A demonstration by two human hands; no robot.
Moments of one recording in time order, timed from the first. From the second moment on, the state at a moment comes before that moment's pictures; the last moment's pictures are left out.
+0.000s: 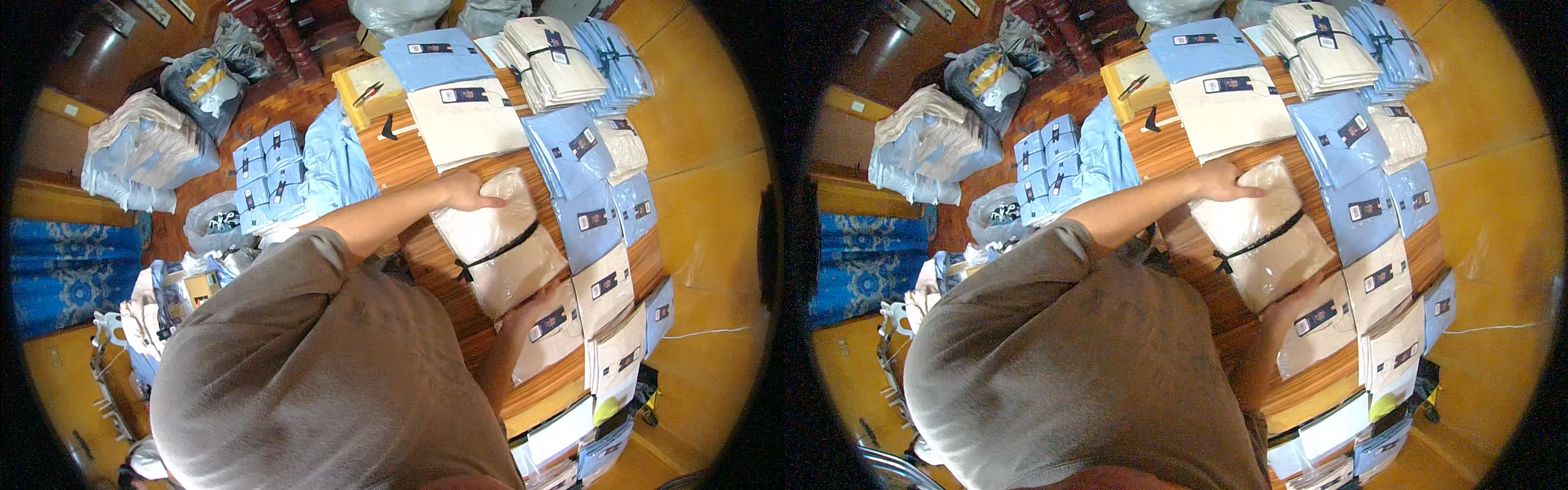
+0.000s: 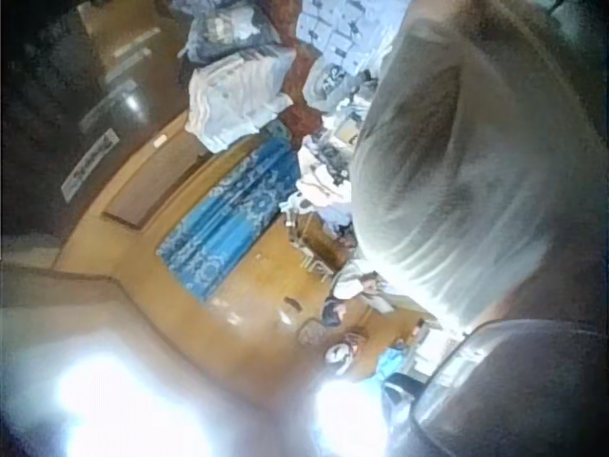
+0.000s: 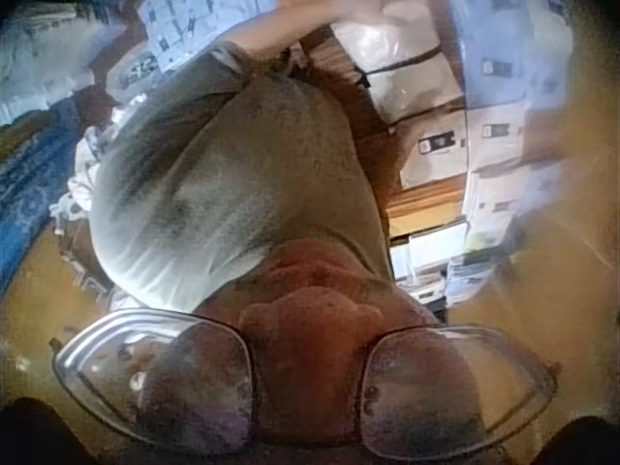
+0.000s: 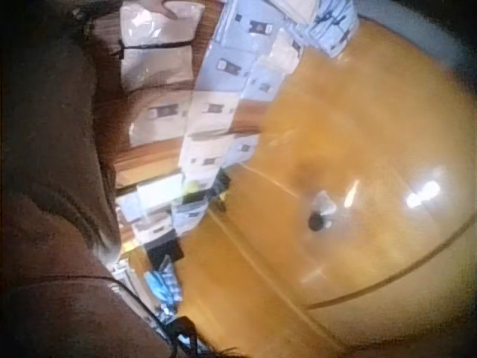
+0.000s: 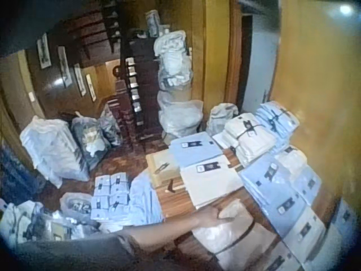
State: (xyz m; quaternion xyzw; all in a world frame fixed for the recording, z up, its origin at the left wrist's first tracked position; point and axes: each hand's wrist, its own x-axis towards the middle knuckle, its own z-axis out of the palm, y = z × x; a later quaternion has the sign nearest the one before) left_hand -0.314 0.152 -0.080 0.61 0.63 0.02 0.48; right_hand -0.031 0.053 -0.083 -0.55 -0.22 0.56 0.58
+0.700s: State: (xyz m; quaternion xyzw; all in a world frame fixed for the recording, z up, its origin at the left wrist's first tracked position) left_hand -0.332 0.047 -0.105 0.52 0.60 0.27 0.54; right_hand -0.036 -0.034 -0.138 -0.61 -0.36 0.56 0.42
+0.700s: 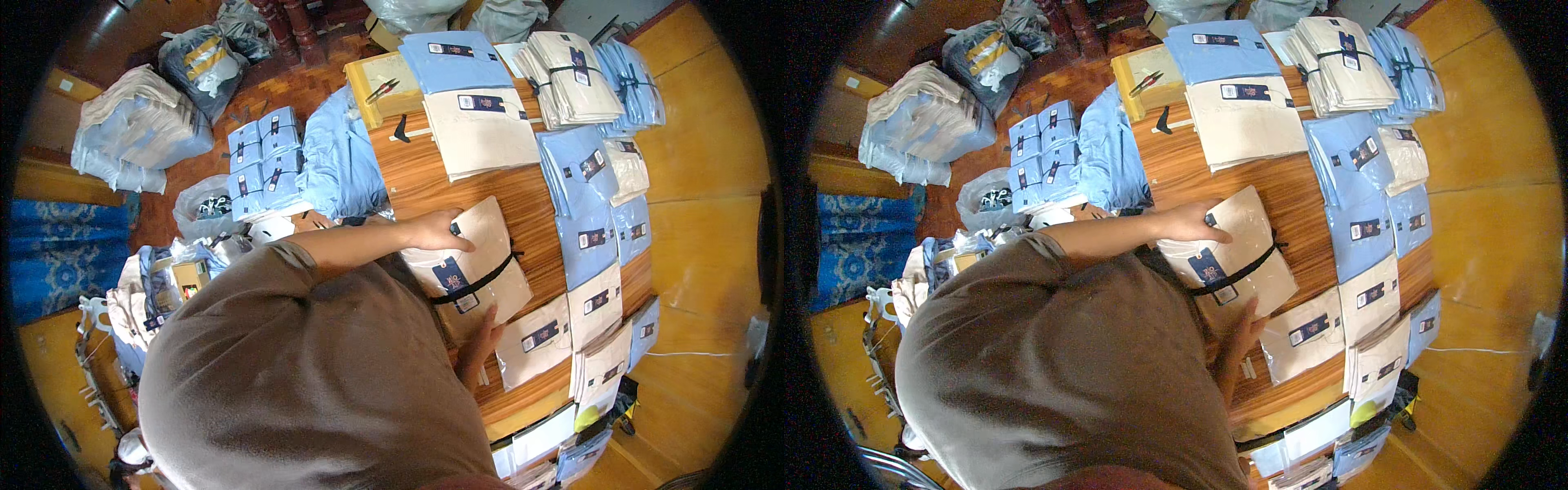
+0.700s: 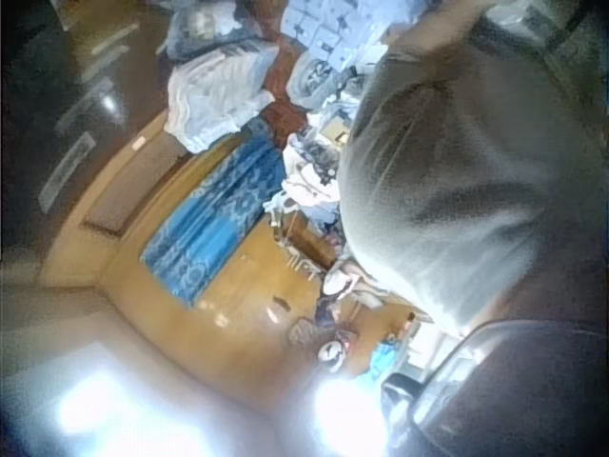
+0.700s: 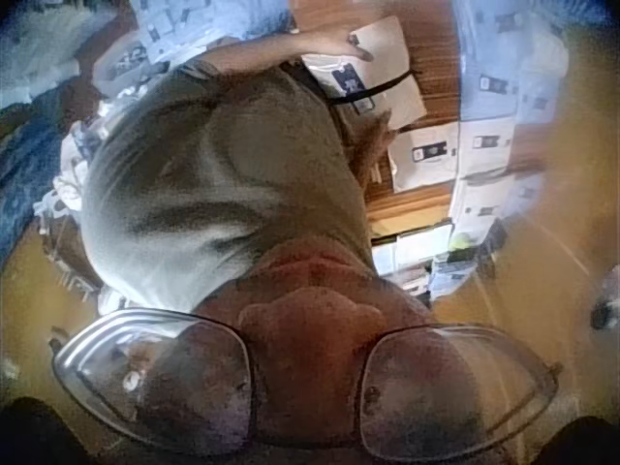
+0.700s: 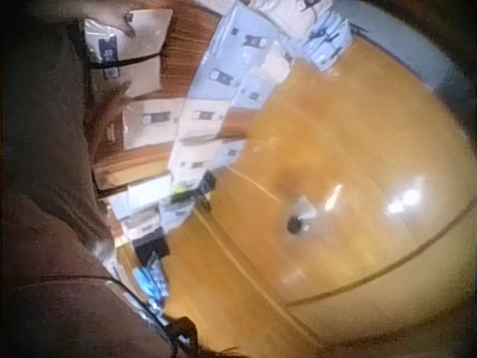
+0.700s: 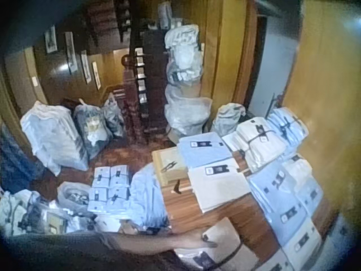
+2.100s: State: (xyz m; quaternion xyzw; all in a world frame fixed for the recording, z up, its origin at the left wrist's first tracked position) left_hand -0.450 -0.091 -0.072 0.39 0.46 0.50 0.62; right_hand -0.123 0.011 -0.093 -0.58 -0.37 0.68 0.26
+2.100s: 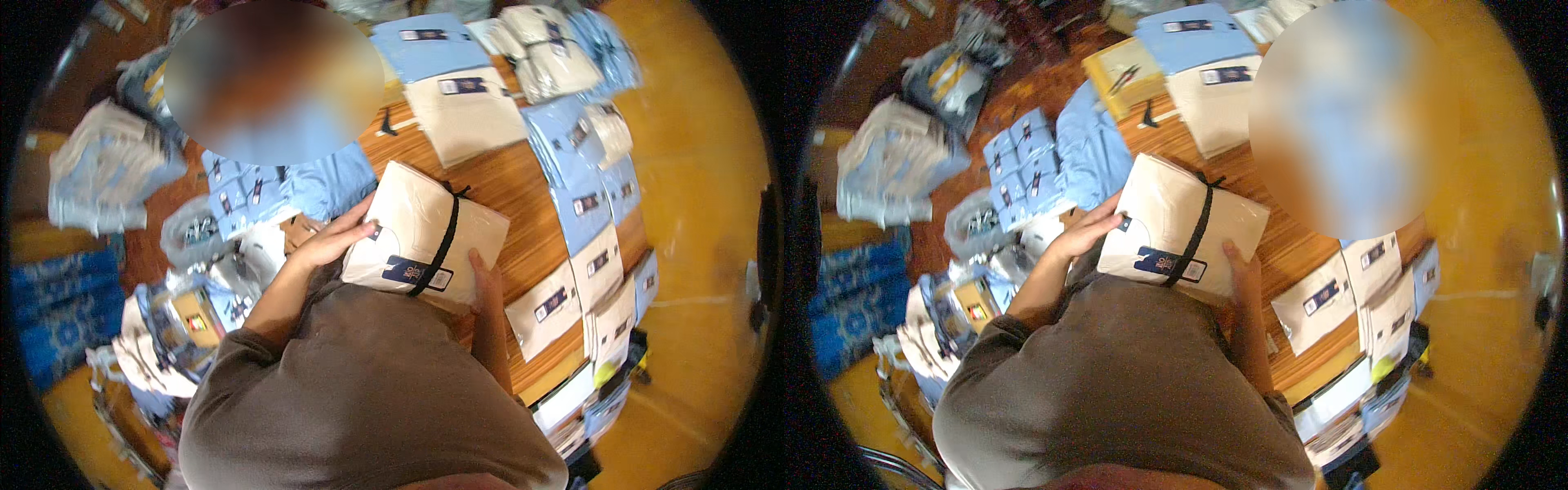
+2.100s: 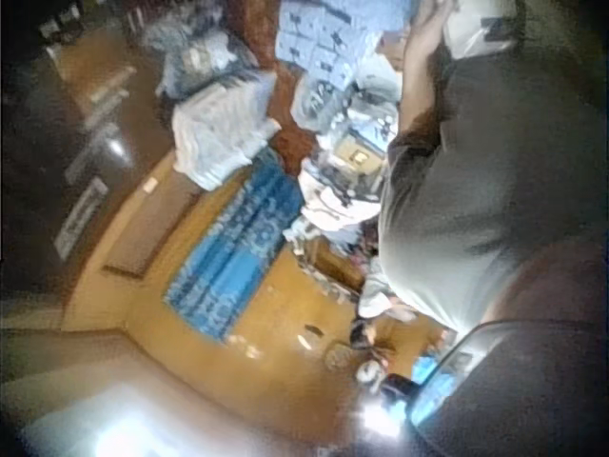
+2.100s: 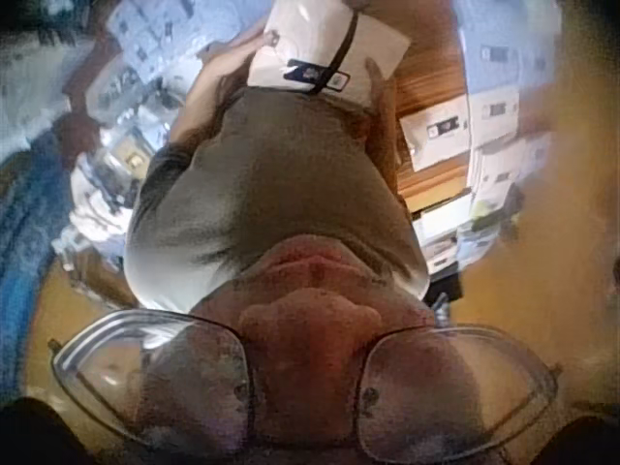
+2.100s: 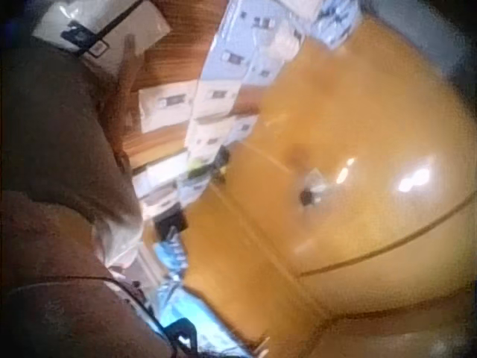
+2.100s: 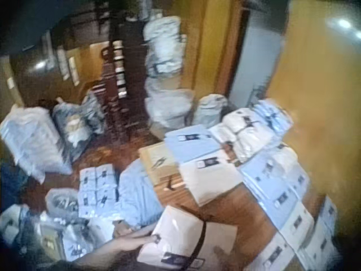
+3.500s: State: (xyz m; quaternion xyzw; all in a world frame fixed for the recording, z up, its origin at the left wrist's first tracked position) left_hand -0.474 0.178 -0.069 0.44 0.41 0.39 0.69; right_hand -0.190 0.065 -0.067 -0.61 -0.20 0.56 0.52
